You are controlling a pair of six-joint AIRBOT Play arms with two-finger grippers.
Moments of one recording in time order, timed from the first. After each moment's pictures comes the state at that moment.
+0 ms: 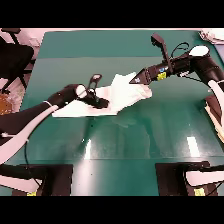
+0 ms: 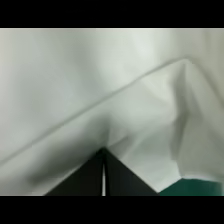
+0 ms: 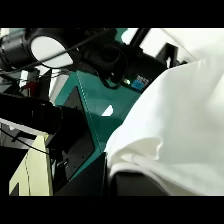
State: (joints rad) left arm -0.50 -1.56 1.19 1.20 -0.76 -1.57; right arm 0.10 -1.53 1.47 -0.40 1.55 1.02
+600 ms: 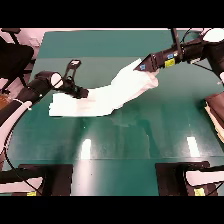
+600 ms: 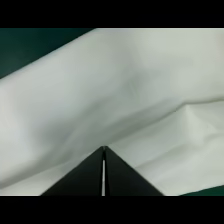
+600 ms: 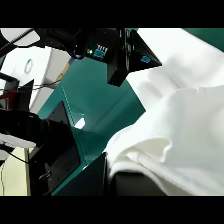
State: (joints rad) left arm -0.31 -1.40 1.19 1.42 -0.88 -1.56; right arm 0.08 -1.52 1.68 -0.45 1.56 1.09
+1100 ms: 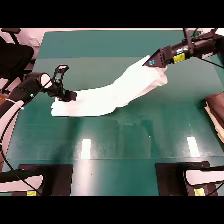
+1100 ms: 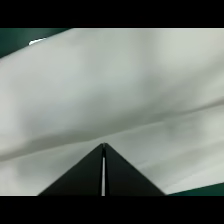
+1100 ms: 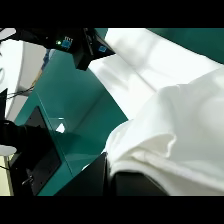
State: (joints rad) left arm -0.20 -1.39 1.13 1.44 -0.94 -1.54; right arm -0.01 -1.51 1.74 -0.56 1.58 1.18
